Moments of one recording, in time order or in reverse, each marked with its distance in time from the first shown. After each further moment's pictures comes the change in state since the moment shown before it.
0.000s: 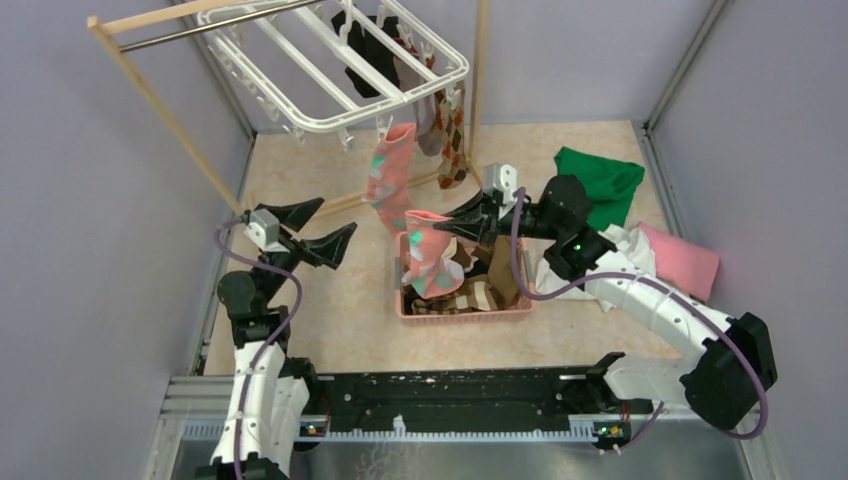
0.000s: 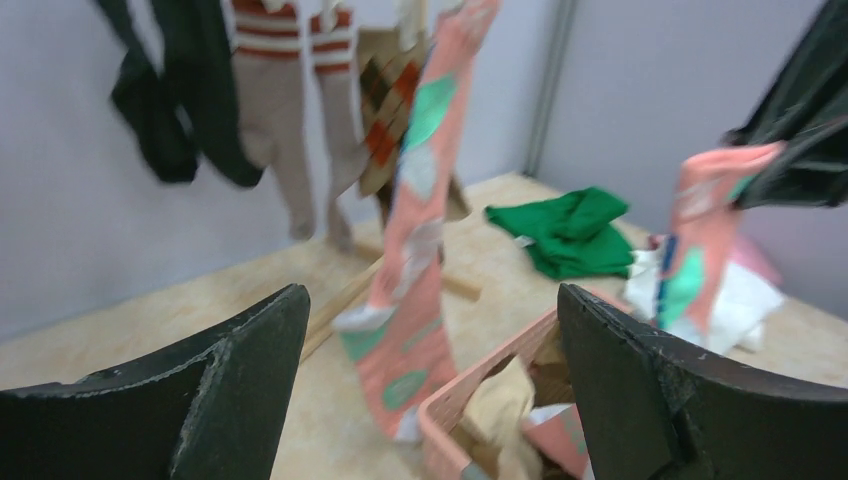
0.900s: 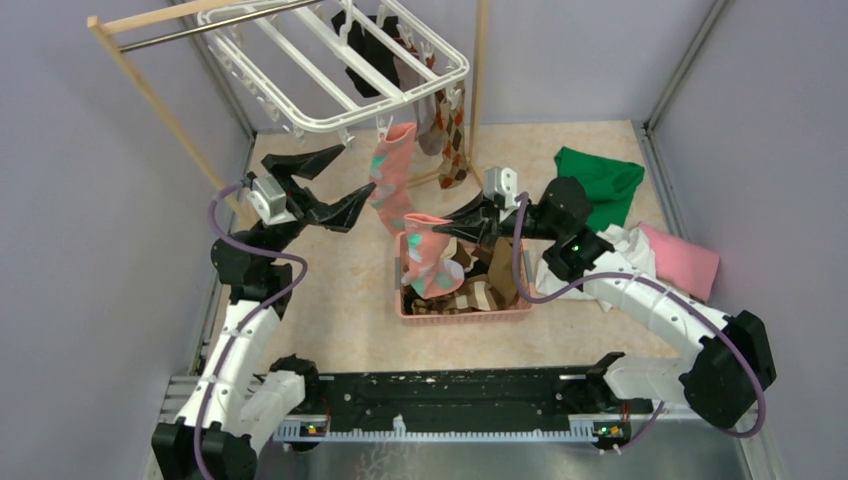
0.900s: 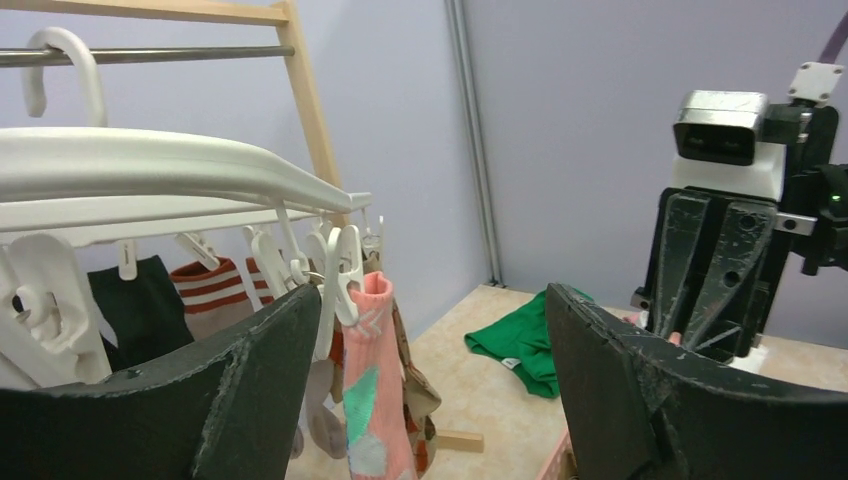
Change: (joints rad) left arm -0.237 0.257 0.347 0.275 0.015 0.008; right arm -0.003 0.008 -0.019 0.058 -0.042 -0.003
